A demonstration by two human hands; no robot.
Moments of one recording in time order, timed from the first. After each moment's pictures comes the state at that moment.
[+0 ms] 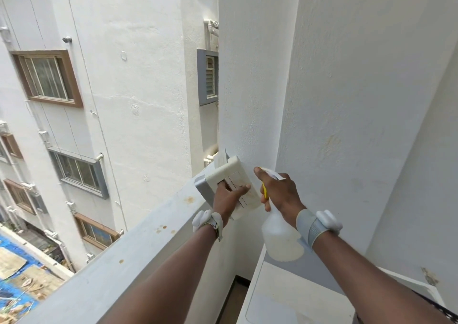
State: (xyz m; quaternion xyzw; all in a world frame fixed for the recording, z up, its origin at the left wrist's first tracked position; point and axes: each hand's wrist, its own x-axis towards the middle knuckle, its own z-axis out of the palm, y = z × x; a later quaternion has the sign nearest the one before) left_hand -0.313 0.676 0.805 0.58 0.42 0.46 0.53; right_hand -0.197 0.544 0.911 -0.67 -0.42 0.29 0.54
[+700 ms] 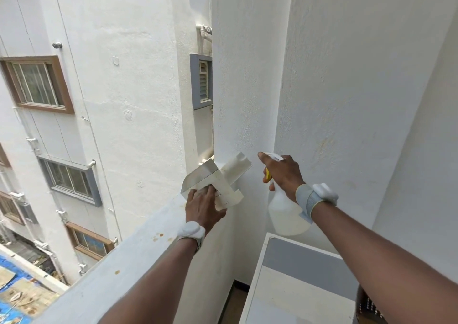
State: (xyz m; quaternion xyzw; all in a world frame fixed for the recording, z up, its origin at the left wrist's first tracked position) left_hand -0.369 0.697 0.791 0.81 0.49 0.32 -0.06; right_hand -0.171 0.575 0.949 -0.70 -0.40 0.23 0.54
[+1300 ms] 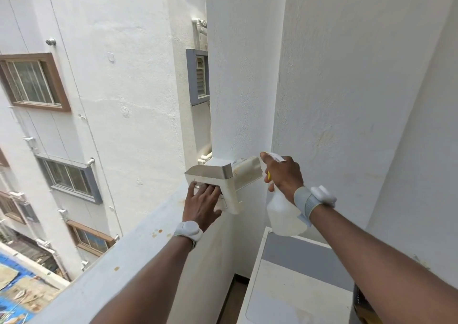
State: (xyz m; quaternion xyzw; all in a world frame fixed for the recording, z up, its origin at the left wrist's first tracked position) left_hand -0.377 0.696 0.784 0.86 0.39 0.27 -0.20; right_hand -0.169 0.570 0.930 -0.73 -0.38 0.21 0.53
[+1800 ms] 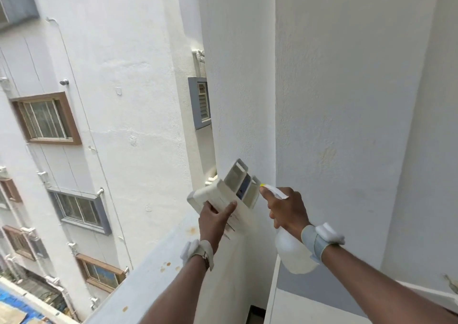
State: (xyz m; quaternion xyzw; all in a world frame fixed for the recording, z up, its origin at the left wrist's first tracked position) left_hand -0.347 0.681 0.826 0.57 0.44 0.52 0.45; right_hand -0.180 0.554 0.910 -0.67 -0.43 0.22 0.56
